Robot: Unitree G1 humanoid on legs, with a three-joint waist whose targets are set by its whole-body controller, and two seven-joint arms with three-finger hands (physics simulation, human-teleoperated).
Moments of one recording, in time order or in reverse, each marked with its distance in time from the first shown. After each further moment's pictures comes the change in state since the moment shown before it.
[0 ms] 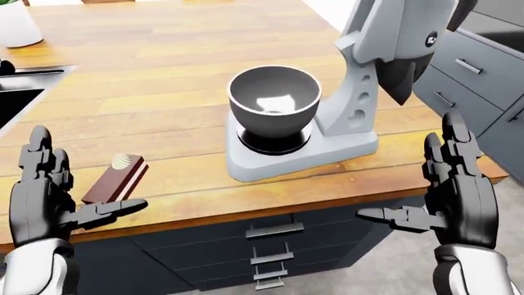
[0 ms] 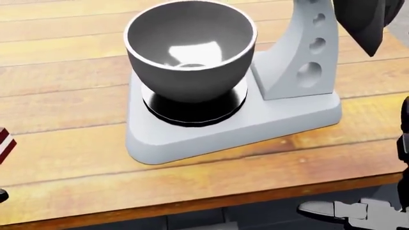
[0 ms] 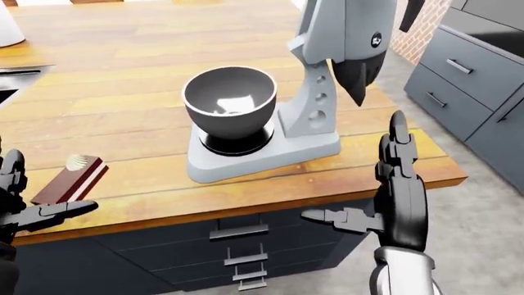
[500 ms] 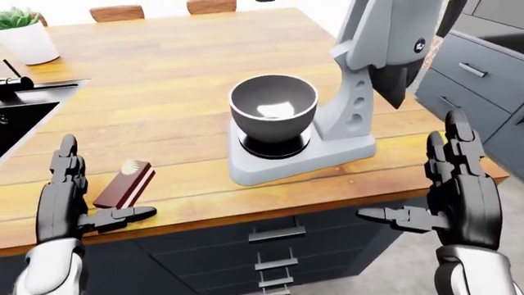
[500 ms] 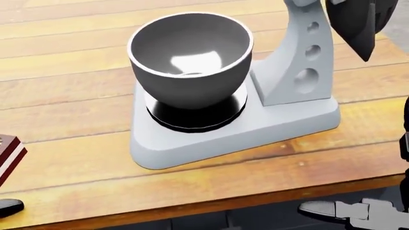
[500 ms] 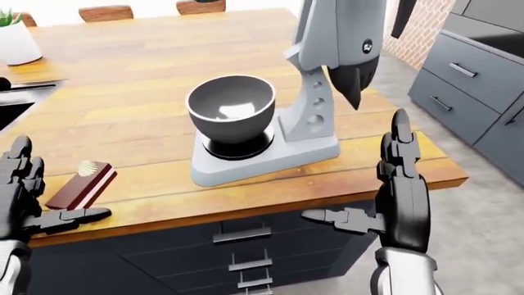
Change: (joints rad) left arm 0.010 -0.005 -0.041 0.125 0.144 -0.109 -0.077; right arm -0.001 -0.001 0.001 -0.015 -0.004 0.003 -0.002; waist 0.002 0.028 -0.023
